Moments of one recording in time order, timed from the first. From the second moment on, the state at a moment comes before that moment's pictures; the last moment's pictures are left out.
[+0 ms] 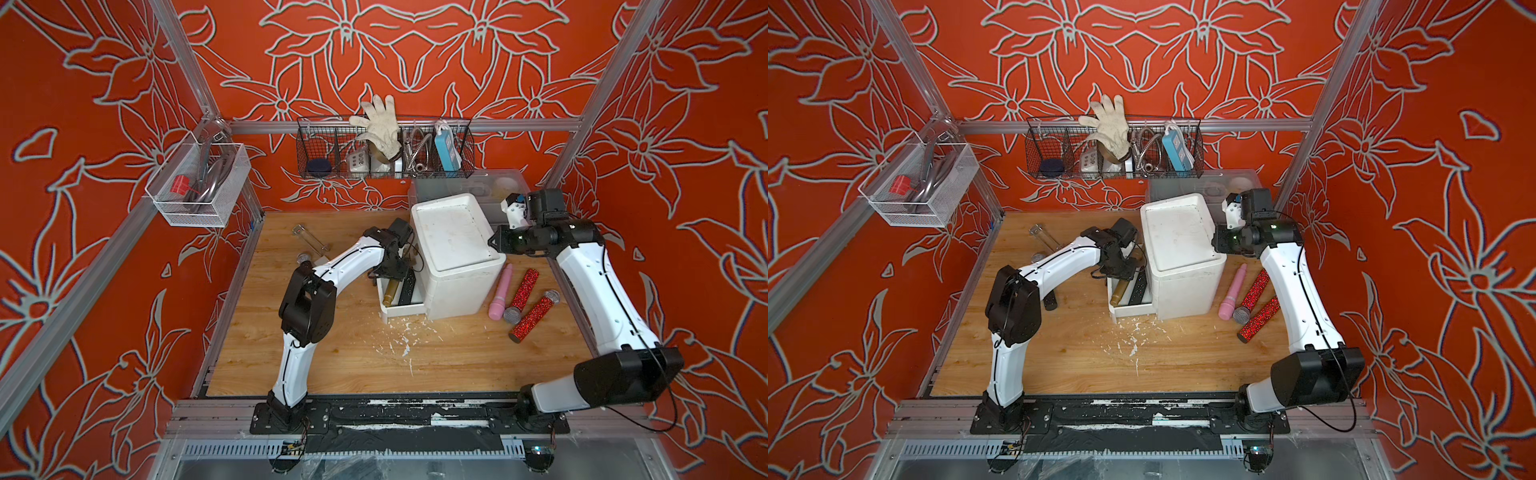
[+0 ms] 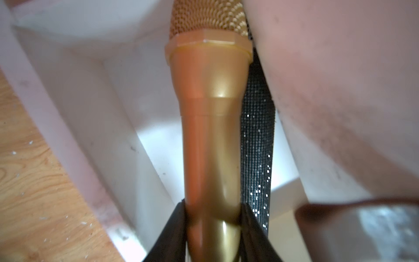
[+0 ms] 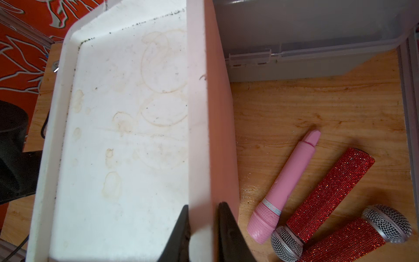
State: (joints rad) left arm -0.56 2.07 1.79 -0.96 0.05 -0.34; right arm 0.11 1.45 1.60 -1.04 -0.25 0.12
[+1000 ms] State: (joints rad) left arm -0.56 2.10 1.82 -1.02 0.08 -0.34; right arm 0.11 1.45 1.60 -1.04 -0.25 0.12
